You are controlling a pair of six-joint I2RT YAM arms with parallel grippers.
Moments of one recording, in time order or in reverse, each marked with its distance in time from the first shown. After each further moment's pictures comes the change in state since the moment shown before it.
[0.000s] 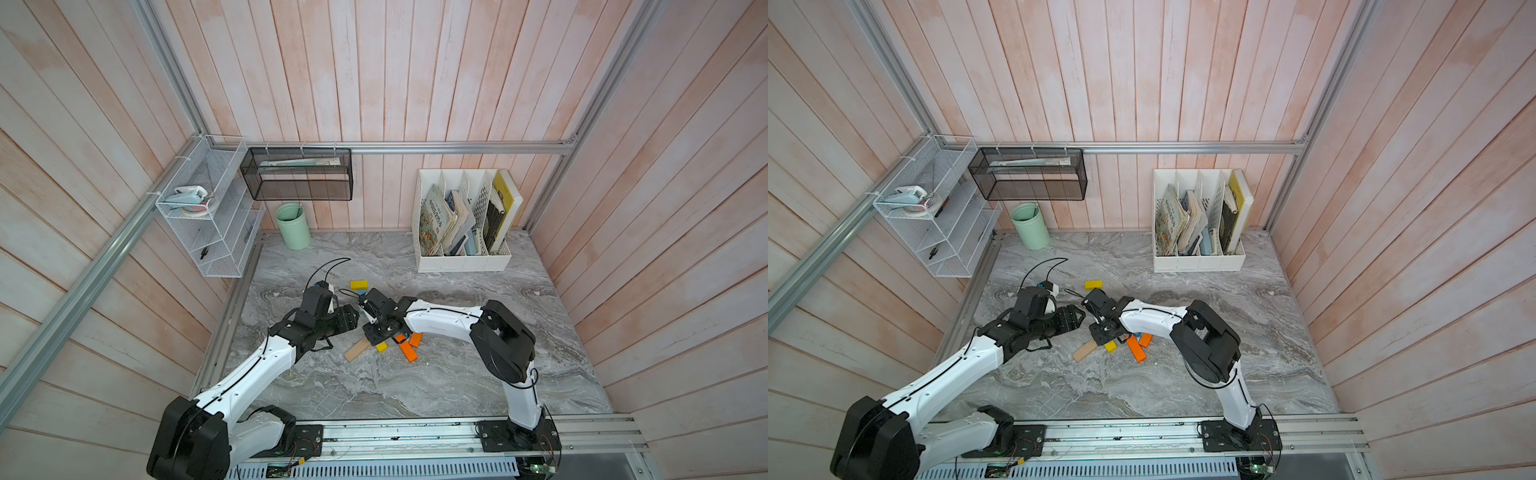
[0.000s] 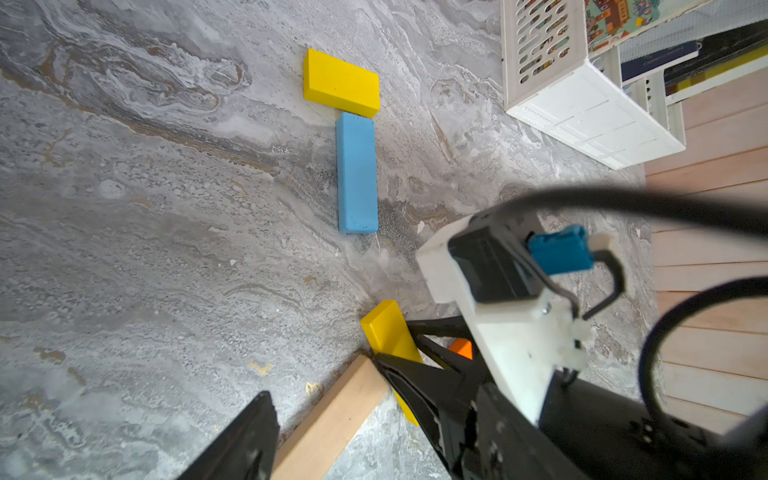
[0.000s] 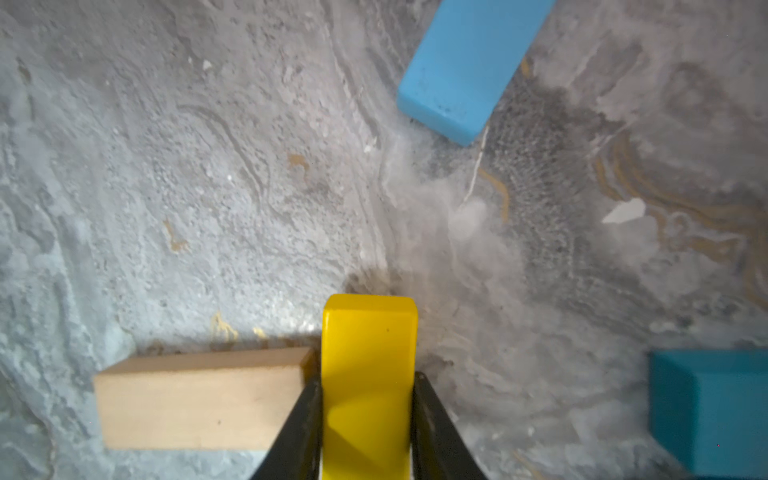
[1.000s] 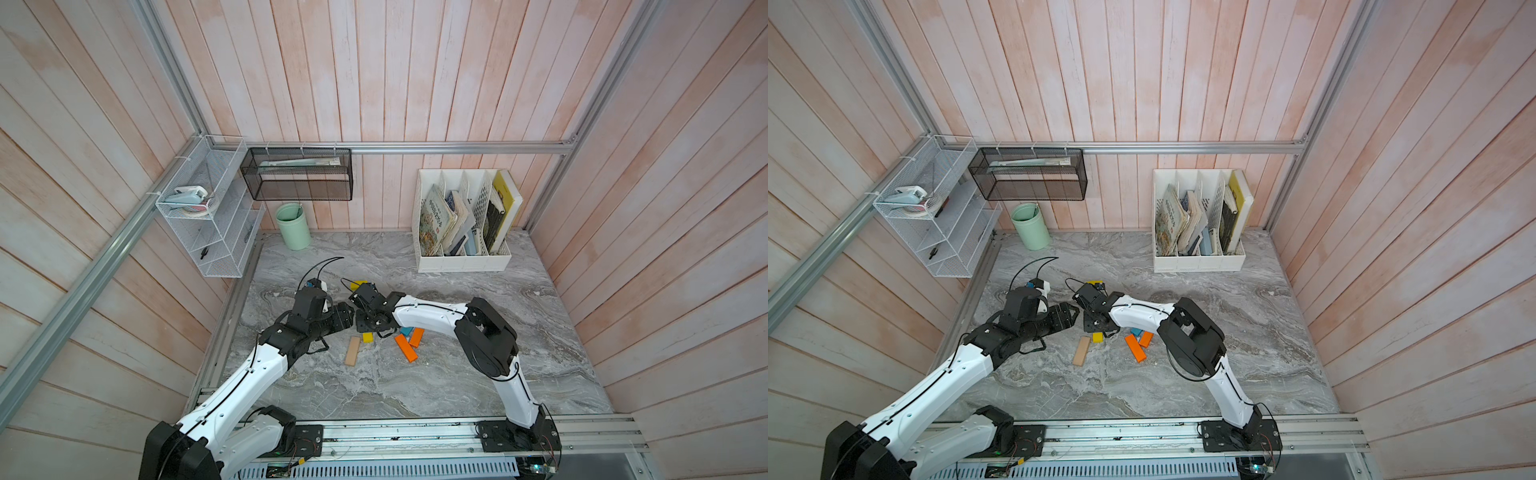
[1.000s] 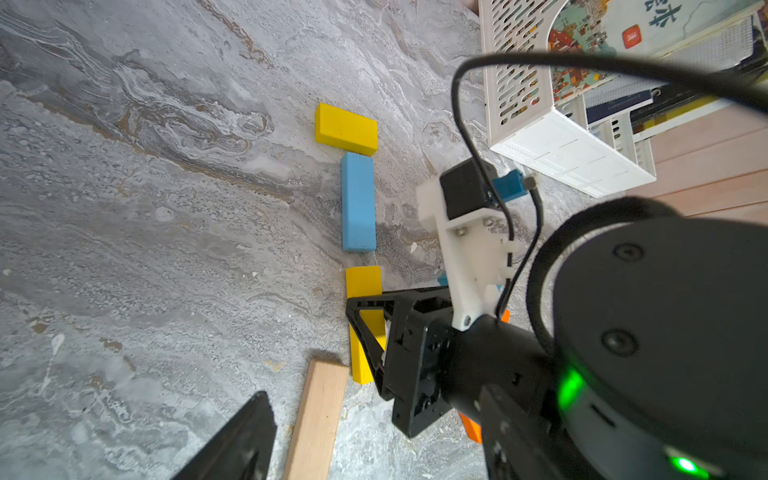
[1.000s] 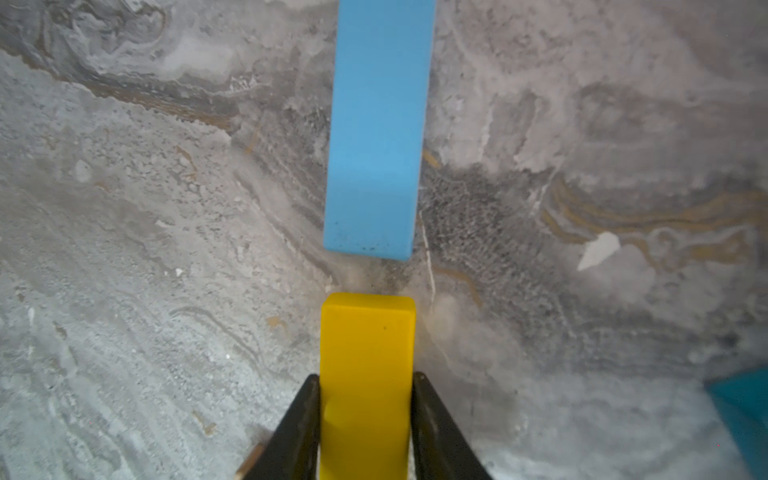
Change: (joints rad) left arm 0.000 -0.108 0.019 -0.067 -0.060 -0.008; right arm 0.000 0.111 0.153 -0.014 0.095 0.399
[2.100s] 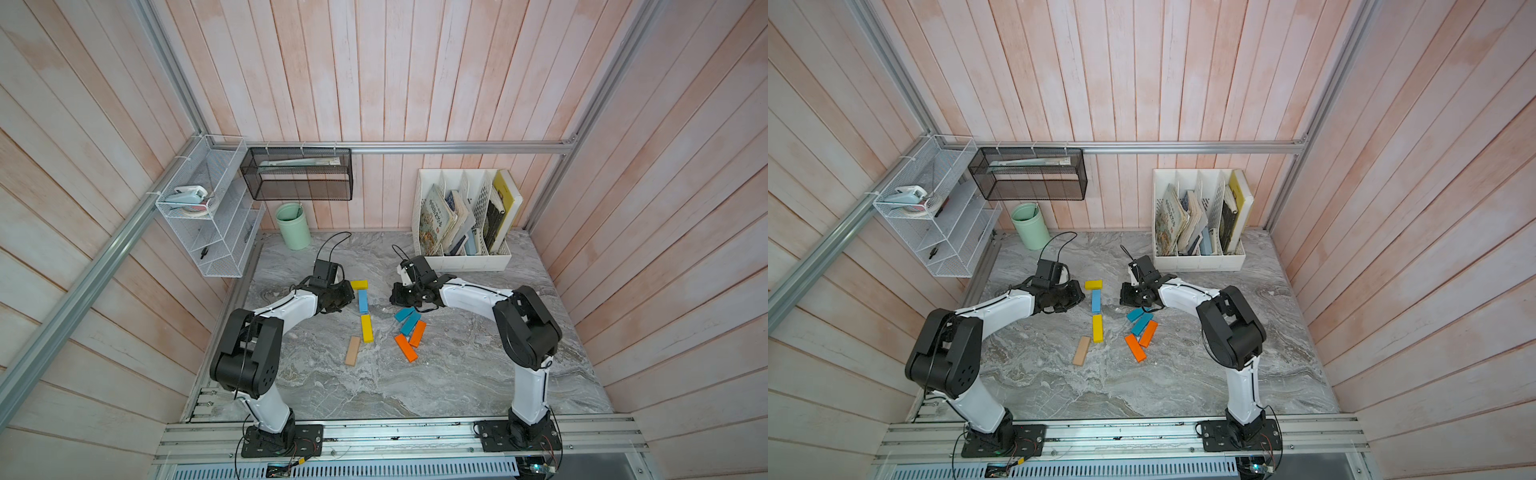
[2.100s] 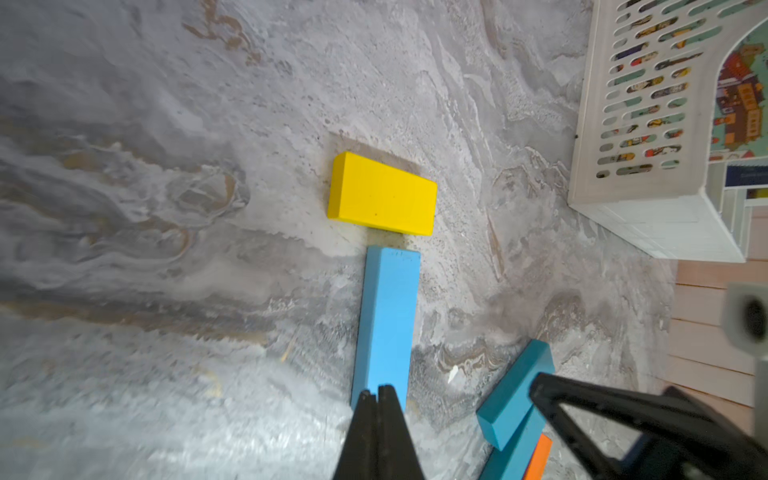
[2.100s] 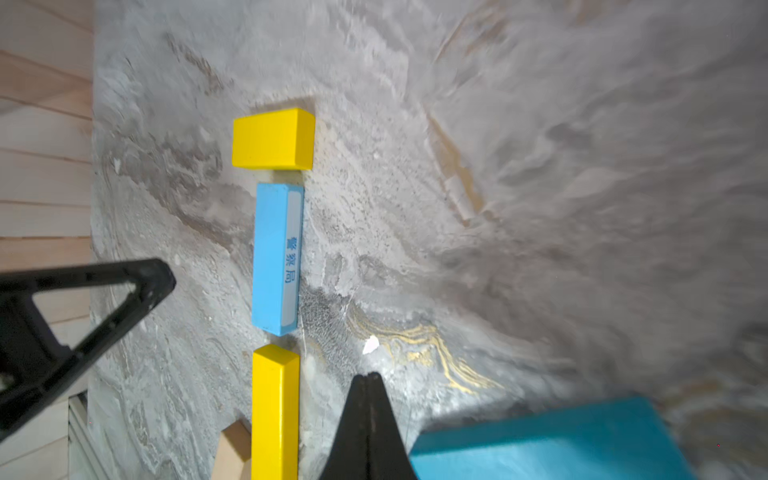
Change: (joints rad) left arm 0.159 0.717 0.295 0.248 0.216 -0.036; right arm -0.335 -0.157 -0.262 0.295 -0.422 -0.170
